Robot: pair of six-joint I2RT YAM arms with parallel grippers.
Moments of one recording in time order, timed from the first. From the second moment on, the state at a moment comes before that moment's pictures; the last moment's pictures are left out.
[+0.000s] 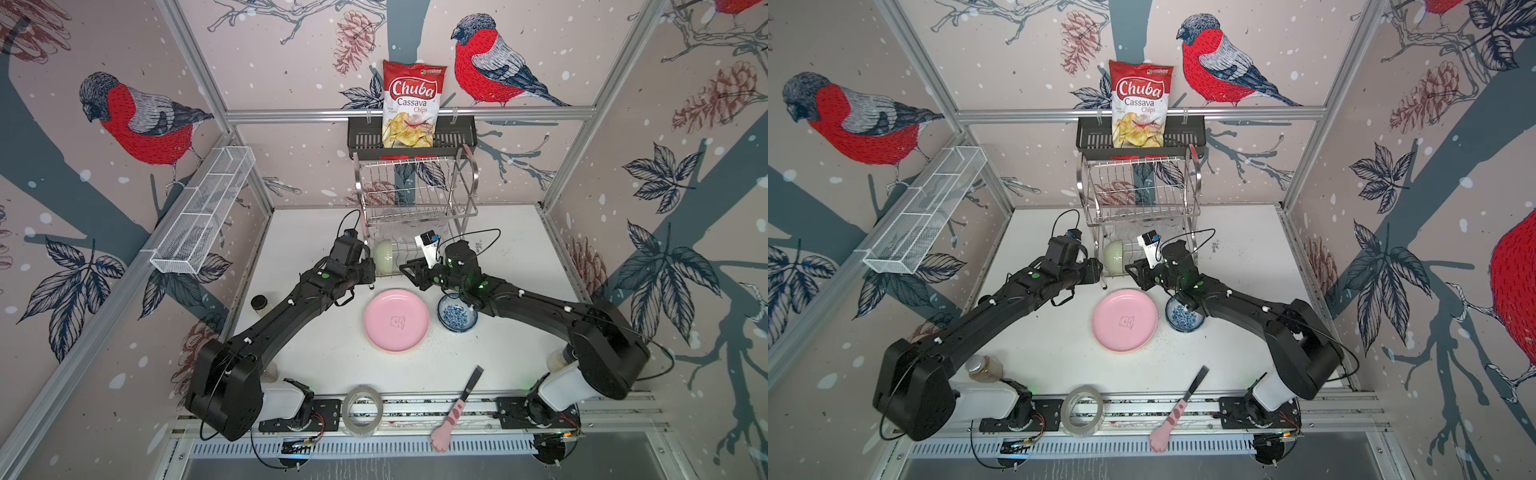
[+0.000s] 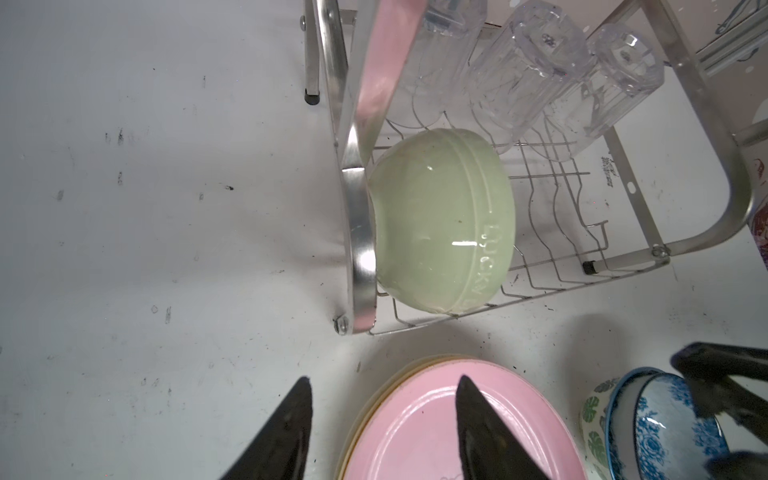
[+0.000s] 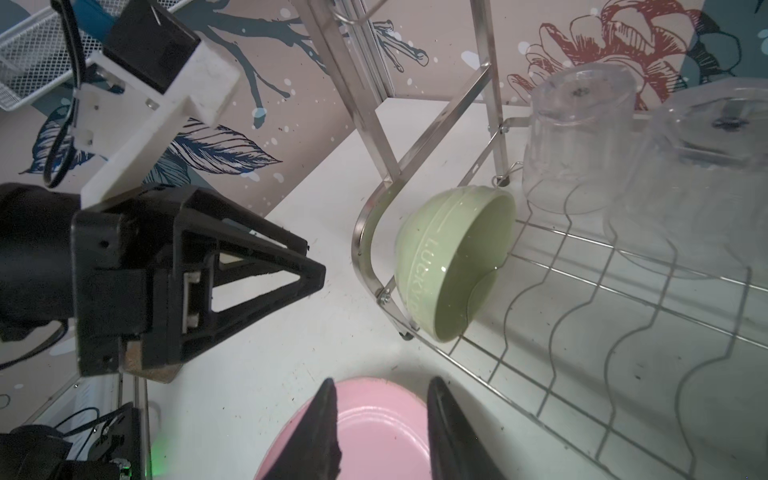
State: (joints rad) left arm -0.47 1.34 0.98 -0.41 -0.06 -0.44; right arm 0.74 1.58 0.93 0.31 -0.33 0.29
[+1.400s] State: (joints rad) left arm -0.45 1.52 1.07 -0.34 -0.11 -0.45; right arm 0.65 2.09 1.24 0.61 -0.84 0.66
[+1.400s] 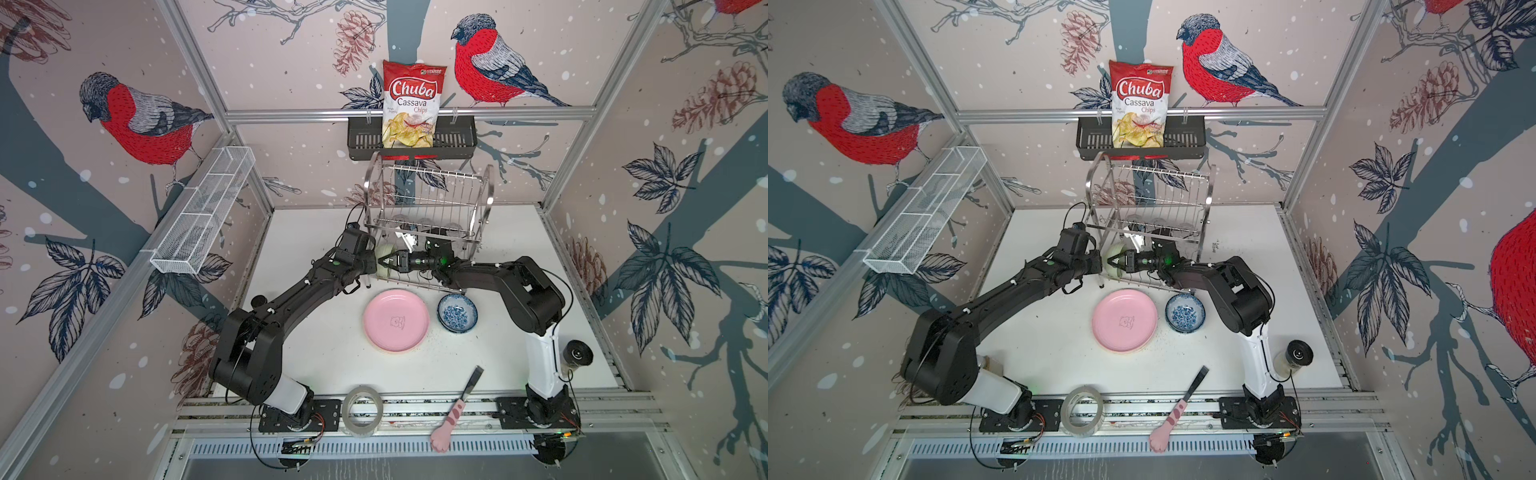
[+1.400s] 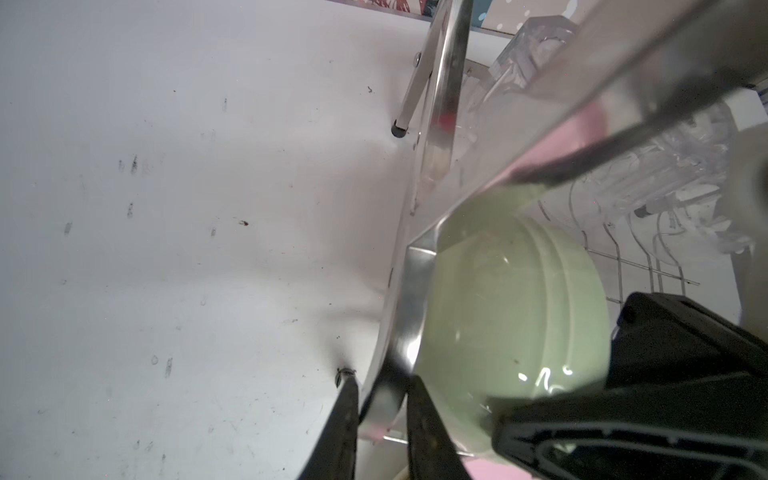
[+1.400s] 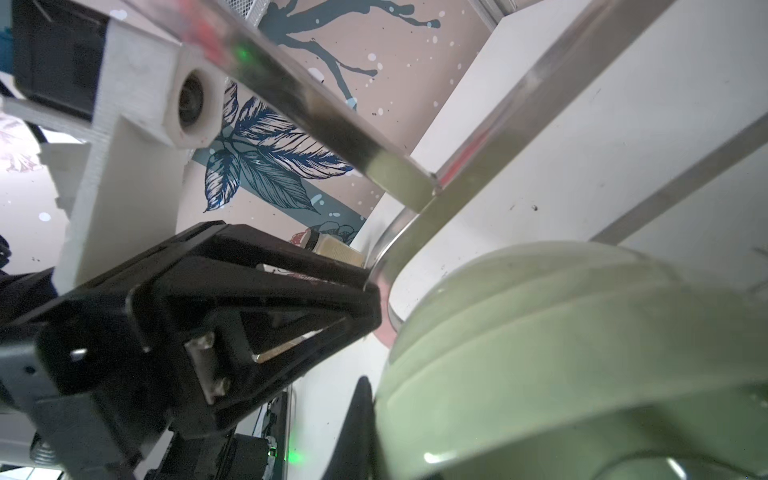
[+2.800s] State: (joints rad) left arm -0.45 1.64 1.14 -0.25 -0.02 -0.42; right arm 0.54 2.19 1.22 0.96 -0.94 0.95
